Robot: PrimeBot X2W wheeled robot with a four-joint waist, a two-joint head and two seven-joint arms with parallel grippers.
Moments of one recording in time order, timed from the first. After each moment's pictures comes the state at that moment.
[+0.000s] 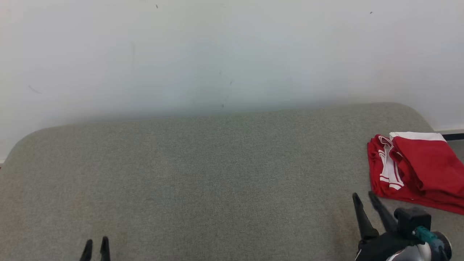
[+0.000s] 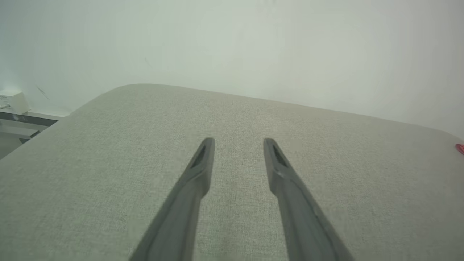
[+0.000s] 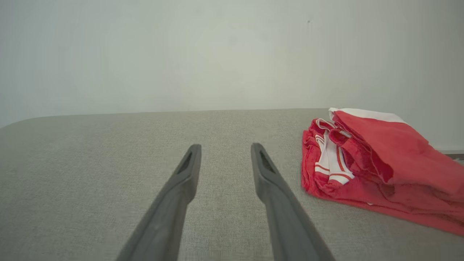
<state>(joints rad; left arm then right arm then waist) 0.06 0.05 0.15 0.27 -0.18 -0.13 -0.26 -0.14 -0.18 0.07 0.38 0.22 0.13 -0.13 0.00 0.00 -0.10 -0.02</state>
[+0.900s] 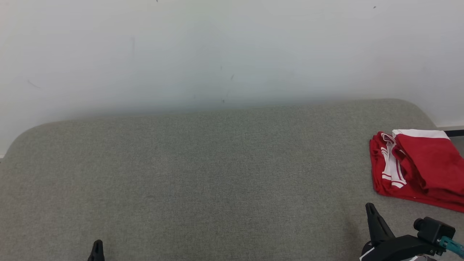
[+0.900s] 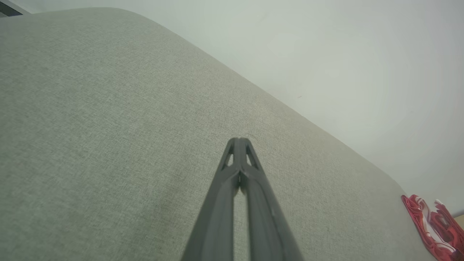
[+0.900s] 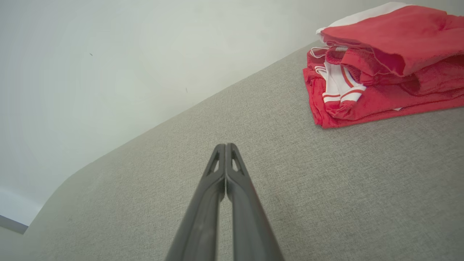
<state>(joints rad) 0.04 0.04 0.14 0.31 -0.57 -0.13 -0.15 -0.08 -0.14 0.03 0.38 0.60 0.13 -0.06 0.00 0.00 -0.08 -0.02</state>
